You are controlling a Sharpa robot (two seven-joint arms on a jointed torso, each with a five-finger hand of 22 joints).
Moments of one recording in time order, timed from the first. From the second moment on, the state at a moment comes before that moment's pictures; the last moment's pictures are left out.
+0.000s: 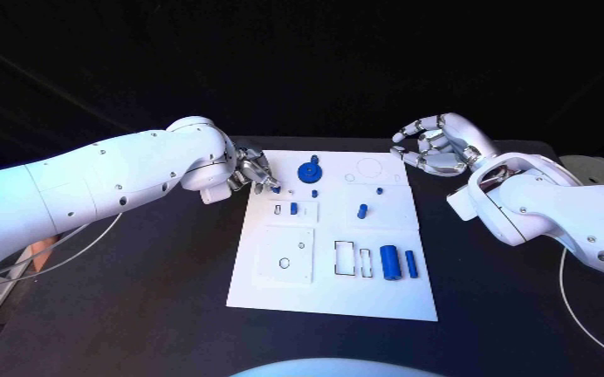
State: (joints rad) left arm 1.29 -0.76 -0.04 1.35 -0.92 0.13 -0.50; left_hand 1.22 -0.20 0.65 0.20 0.37 0.92 0.07 0.53 0.84 1.24 -0.02 0.79 0.54 1.47 -0.07 1.53 1.31 0.08 1.42 0.03 1.40 1.24; right arm 1.30 -0.91 -0.14 1.59 -0.88 -0.56 0.09; right_hand 1.33 -0.21 0.37 0.28 0.38 0.84 0.16 0.35 0.36 1.31 0.08 1.31 1.29 1.47 0.01 1.54 1.31 0.03 1.47 0.11 1.41 1.31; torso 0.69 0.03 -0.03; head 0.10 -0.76
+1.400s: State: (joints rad) left arm 1.25 -0.81 -0.05 1.46 -1.03 0.09 -0.49; left_hand 1.19 -0.23 0.67 0.18 0.41 0.95 0.07 0.53 0.83 1.28 -0.02 0.81 0.57 1.47 -0.08 1.53 1.31 0.08 1.42 0.03 1.40 1.25; right arm 1.29 -0.91 -0.14 1.59 -0.88 -0.56 0.09; right_hand 1.33 -0.21 0.37 0.28 0.38 0.84 0.16 0.35 0.36 1.31 0.08 1.31 1.29 1.47 0.01 1.54 1.31 0.03 1.47 0.11 1.41 1.31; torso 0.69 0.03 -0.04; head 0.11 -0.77
